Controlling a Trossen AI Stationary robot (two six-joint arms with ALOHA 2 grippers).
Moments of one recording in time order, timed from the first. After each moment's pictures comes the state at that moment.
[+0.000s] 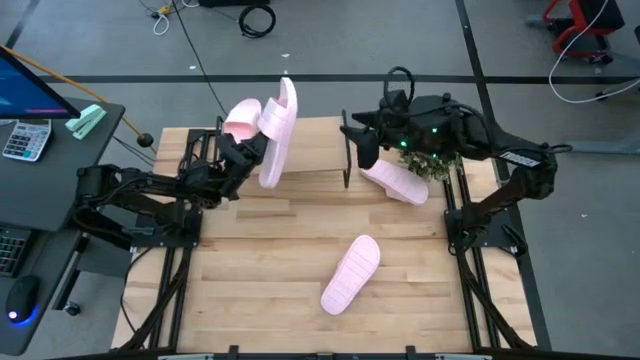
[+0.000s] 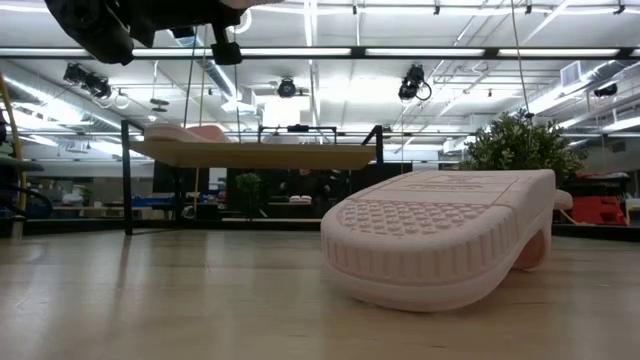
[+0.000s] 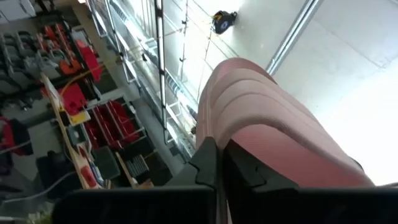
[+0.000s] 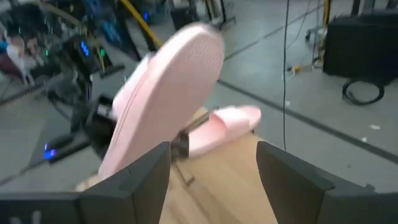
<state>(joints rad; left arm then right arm) 0.15 1.26 0.54 1.41 -0.55 -0.92 -0.04 1.48 1.92 -0.74 0.42 0.45</state>
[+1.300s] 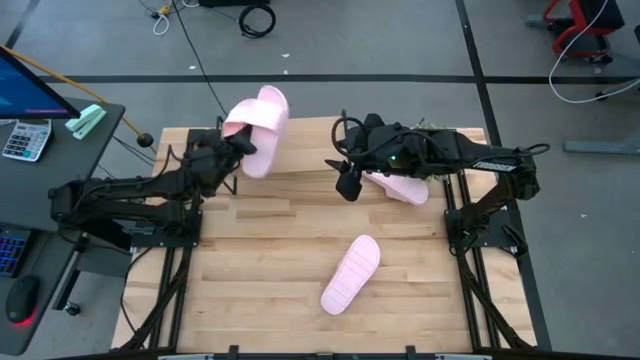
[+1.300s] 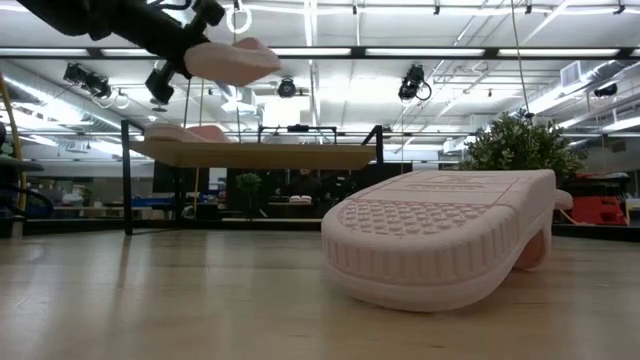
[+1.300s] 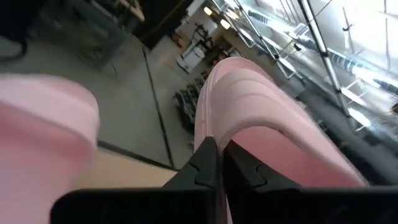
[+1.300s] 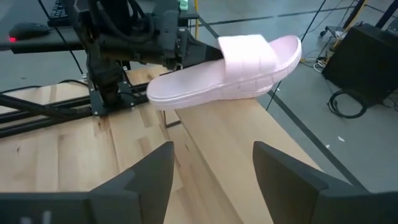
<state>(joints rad) 0.27 0.92 0.54 0.41 -0.86 -0.80 0.03 1.60 1.92 -0.84 0.42 0.19</state>
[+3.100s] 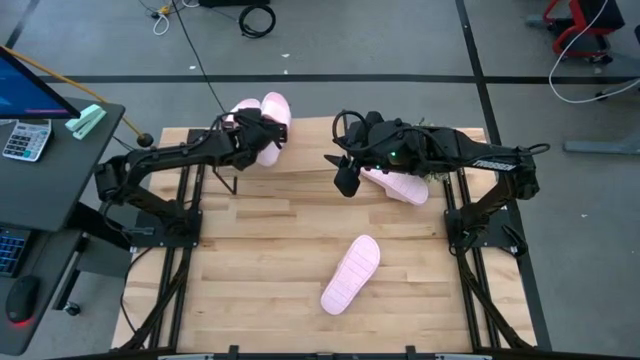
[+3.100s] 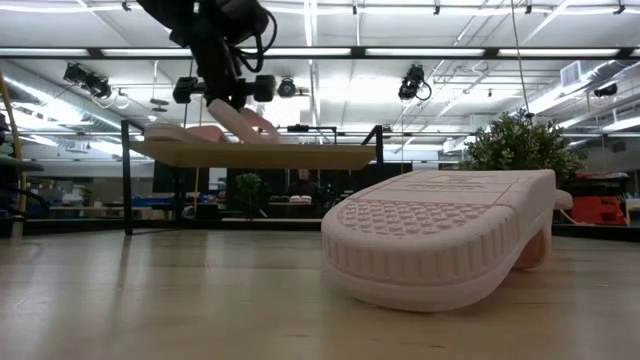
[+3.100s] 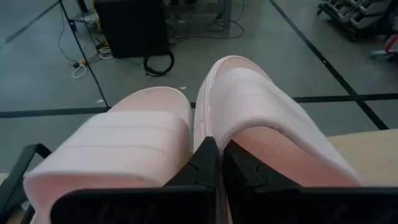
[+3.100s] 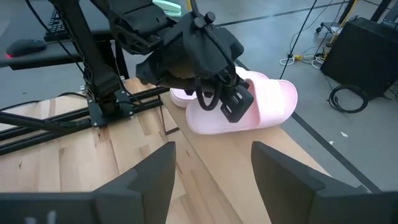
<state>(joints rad) 0.43 1.43 1.07 -0.36 -0.94 -0.67 0.01 1.60 1.92 -0.82 0.42 0.23</state>
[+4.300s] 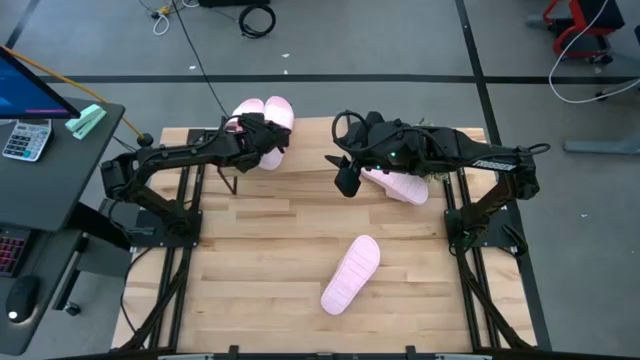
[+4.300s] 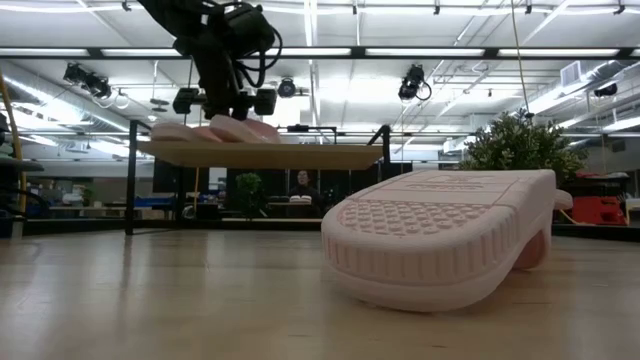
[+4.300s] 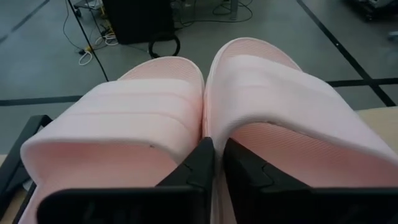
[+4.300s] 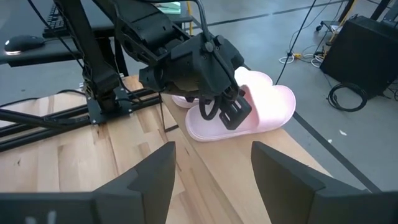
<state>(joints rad) 0.42 1.49 1.07 -0.42 -0.92 -0.75 0.01 1.59 1.92 -0.83 0.42 0.23</state>
